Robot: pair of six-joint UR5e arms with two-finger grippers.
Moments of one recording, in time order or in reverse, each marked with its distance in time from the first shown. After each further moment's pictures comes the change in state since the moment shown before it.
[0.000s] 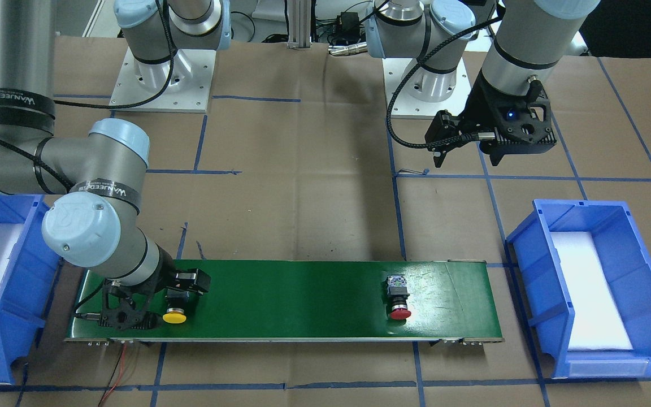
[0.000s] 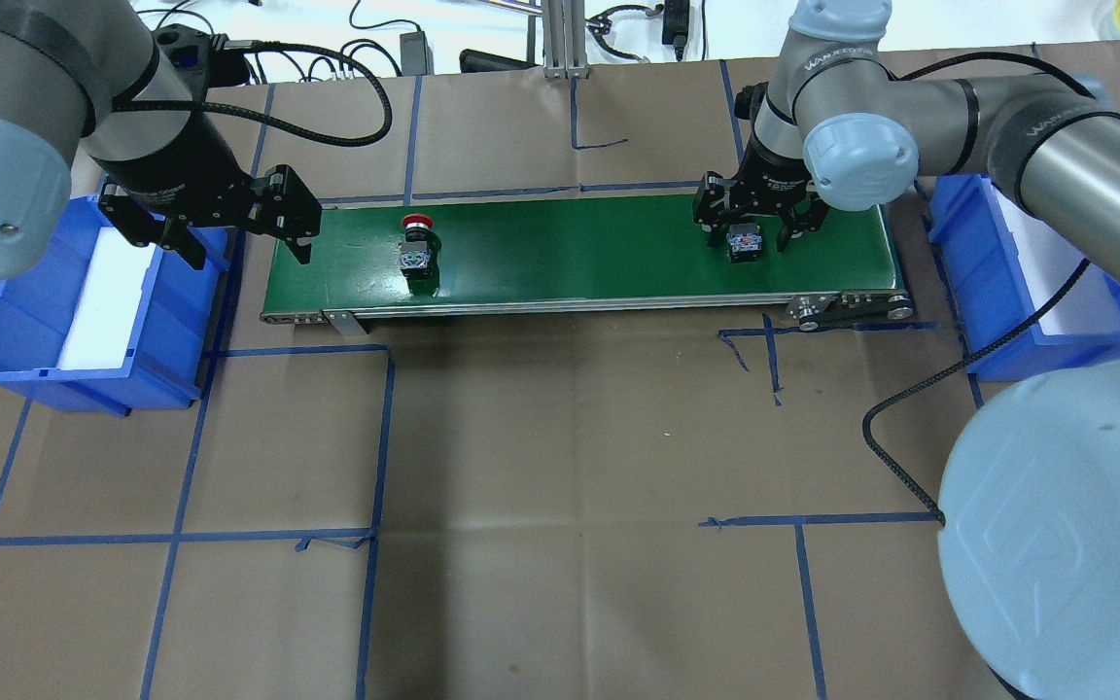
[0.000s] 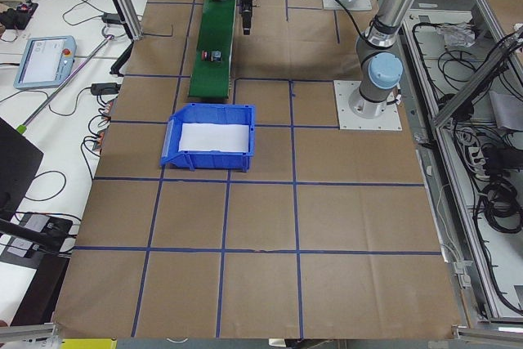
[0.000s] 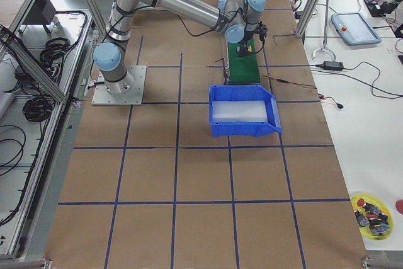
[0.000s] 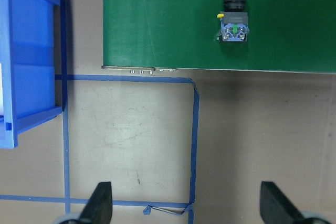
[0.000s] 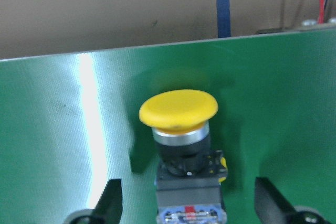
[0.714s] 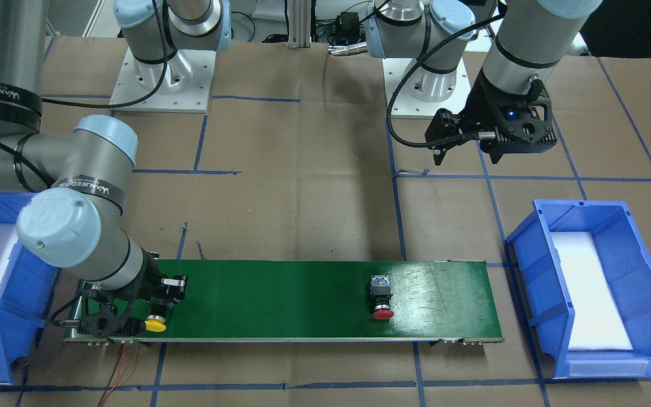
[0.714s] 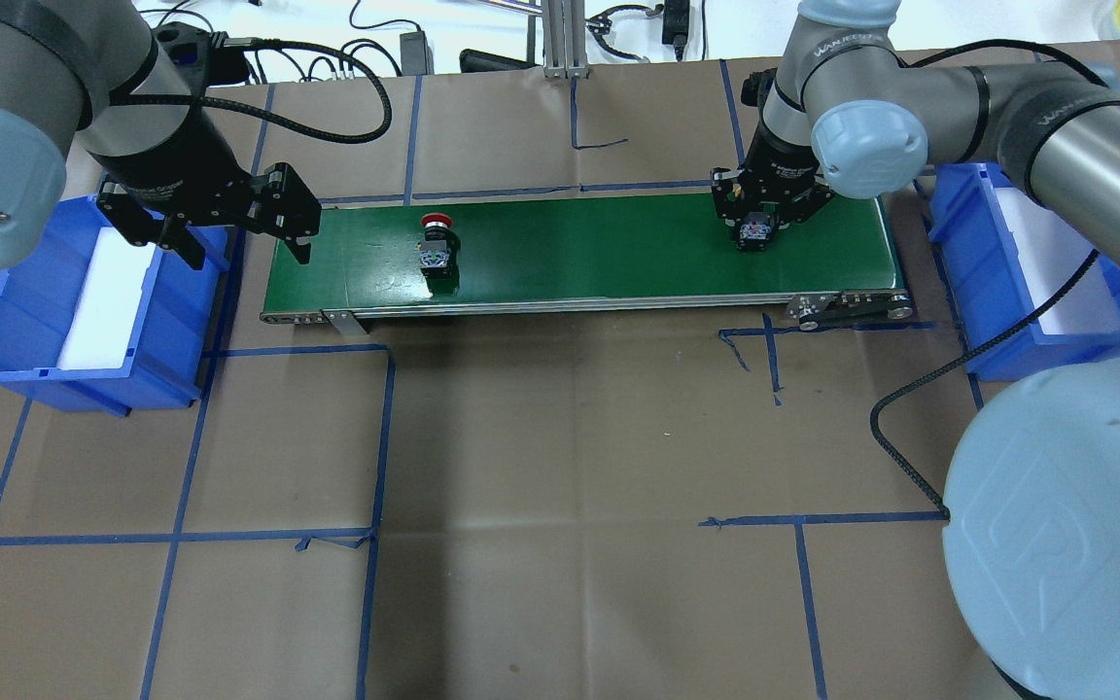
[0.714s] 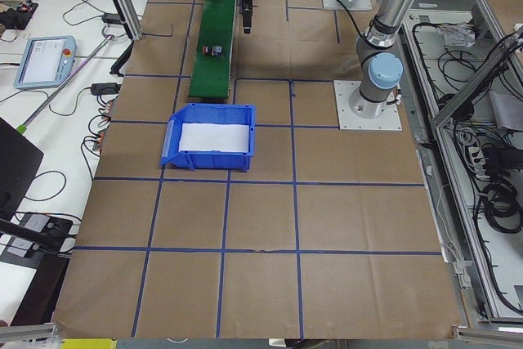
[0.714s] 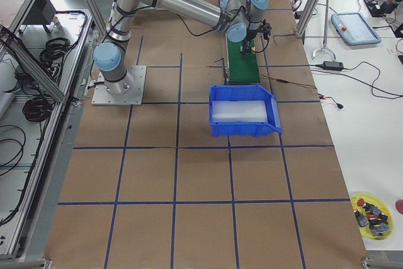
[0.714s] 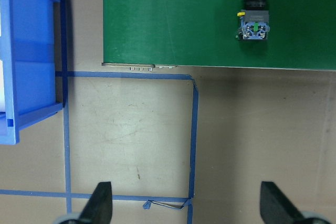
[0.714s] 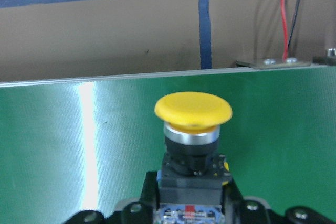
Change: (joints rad) left arm 0.000 0.000 0.008 -0.020 -0.002 0.000; right arm -0.022 -0.017 -0.055 0.016 -0.027 -0.047
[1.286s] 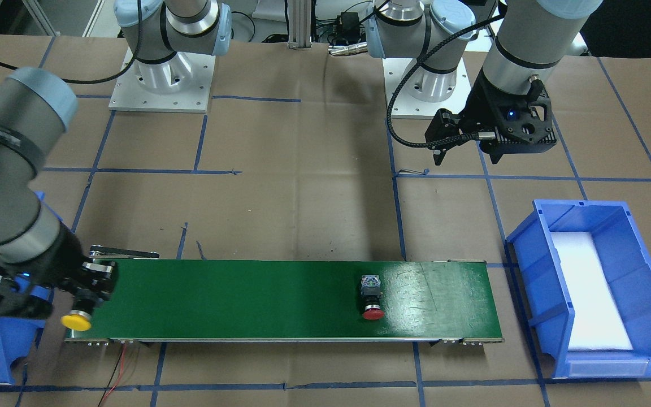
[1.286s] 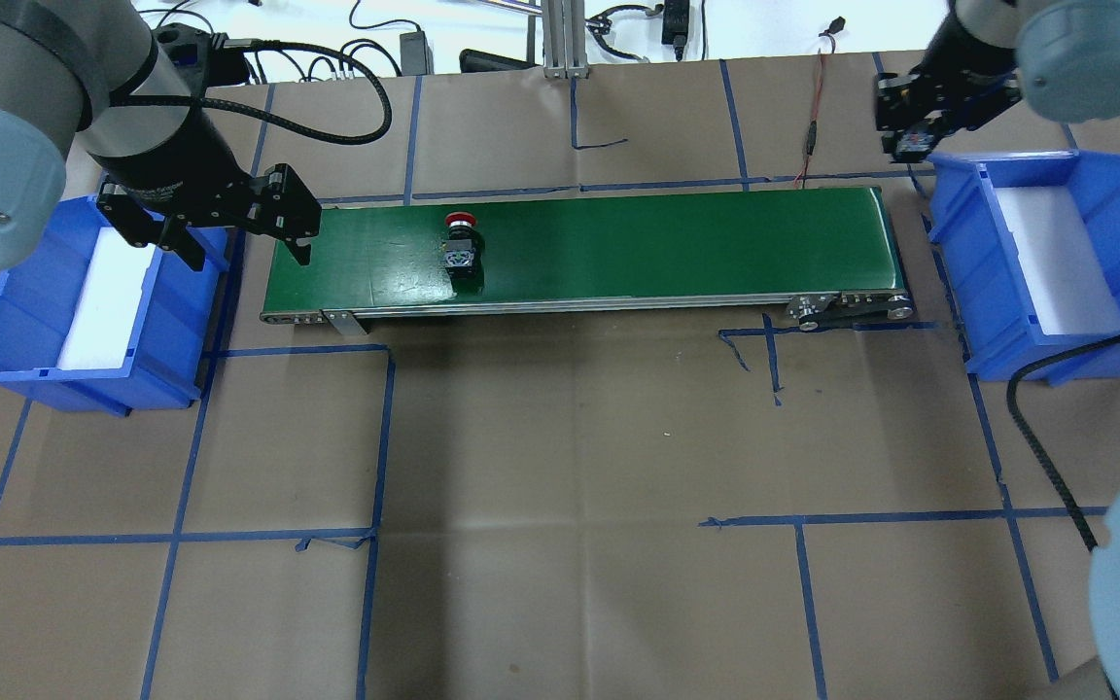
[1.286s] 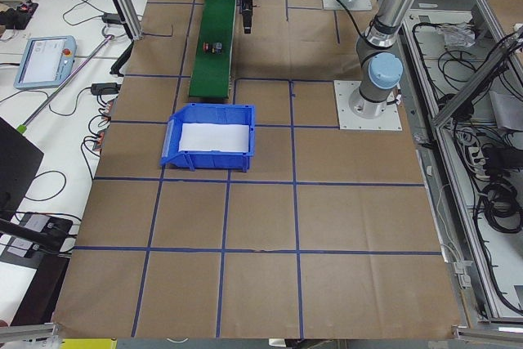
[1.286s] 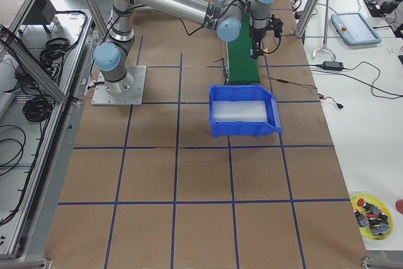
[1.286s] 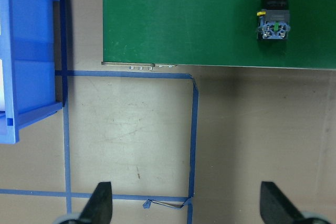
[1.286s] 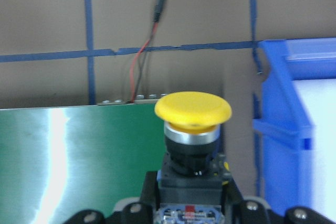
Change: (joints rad) left arm 0.000 0.000 -0.001 -0.001 0.000 0.000; right arm -0.251 -0.166 -0.006 0.011 -0.018 -0.289
